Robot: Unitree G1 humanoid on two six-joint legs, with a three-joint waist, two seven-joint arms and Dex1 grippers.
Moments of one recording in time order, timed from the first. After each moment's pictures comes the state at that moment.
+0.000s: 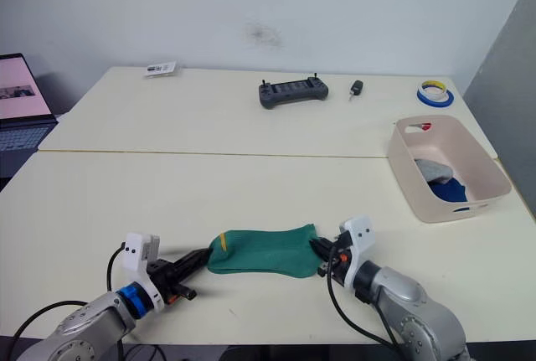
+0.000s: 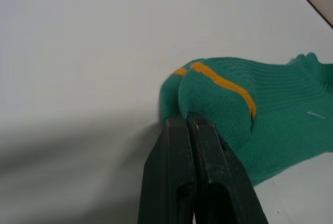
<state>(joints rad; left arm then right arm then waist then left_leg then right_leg) 0.30 0.46 0.27 -0.46 -0.75 0.69 -0.50 0.08 -0.30 0.14 -0.56 0.55 0.75 0.34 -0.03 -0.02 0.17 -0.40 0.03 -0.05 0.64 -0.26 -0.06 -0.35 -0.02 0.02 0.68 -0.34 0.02</state>
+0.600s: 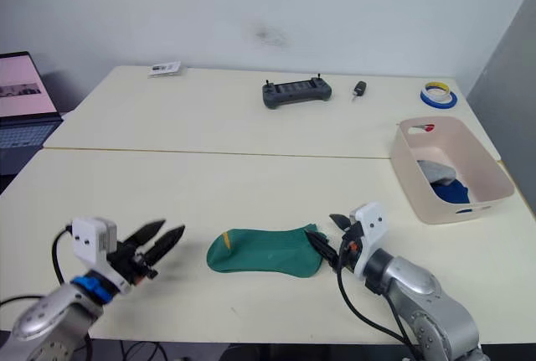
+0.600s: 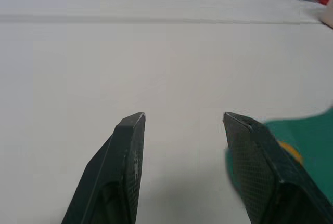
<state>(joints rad) 0.23 0.53 0.39 -0.49 -0.61 0.43 -0.56 0.04 -0.38 0.11 -0.63 0.50 0.64 0.40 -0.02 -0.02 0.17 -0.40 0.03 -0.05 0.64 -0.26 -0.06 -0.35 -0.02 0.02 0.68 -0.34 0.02</state>
